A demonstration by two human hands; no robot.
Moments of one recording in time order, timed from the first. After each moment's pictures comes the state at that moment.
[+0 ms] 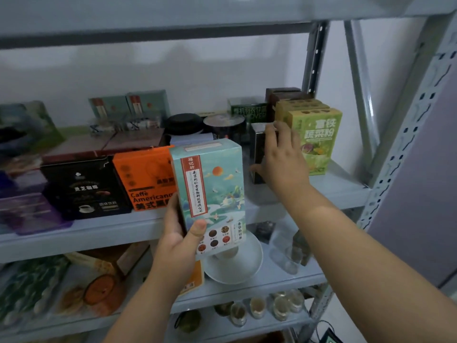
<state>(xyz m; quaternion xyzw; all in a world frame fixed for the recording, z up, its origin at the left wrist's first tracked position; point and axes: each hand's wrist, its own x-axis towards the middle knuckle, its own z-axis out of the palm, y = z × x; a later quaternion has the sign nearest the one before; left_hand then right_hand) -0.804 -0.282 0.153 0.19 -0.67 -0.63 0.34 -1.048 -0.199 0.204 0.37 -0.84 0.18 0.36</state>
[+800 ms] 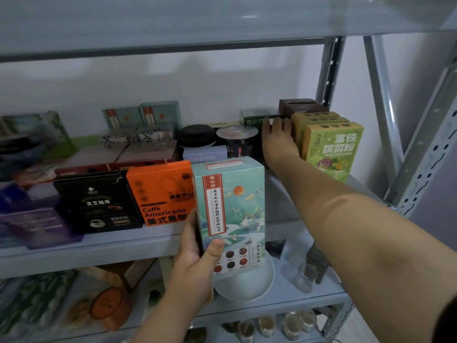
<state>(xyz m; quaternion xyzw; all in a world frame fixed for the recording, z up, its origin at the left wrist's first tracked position) -0.813 -0.291 0.147 0.16 -0.66 -0.65 0.34 -1.126 -0.290 0.238 0.33 -0.91 0.06 0.23</state>
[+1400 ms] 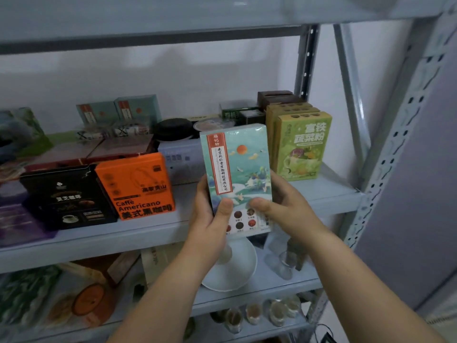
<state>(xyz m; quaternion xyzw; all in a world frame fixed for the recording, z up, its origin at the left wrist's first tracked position) -0.879 -0.254 0.172 0.13 -0.68 -0.64 0.33 -1.017 -0.137 0.167 0.42 -0.58 0.67 -0.20</state>
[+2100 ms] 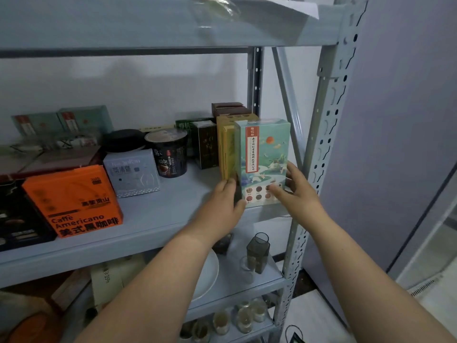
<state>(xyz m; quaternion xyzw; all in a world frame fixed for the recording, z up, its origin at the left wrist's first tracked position) -1.001 -0.217 0.170 0.09 -0.94 -0.27 0.17 -1.107 -0.037 0.171 0.29 -0.75 0.59 -0.01</state>
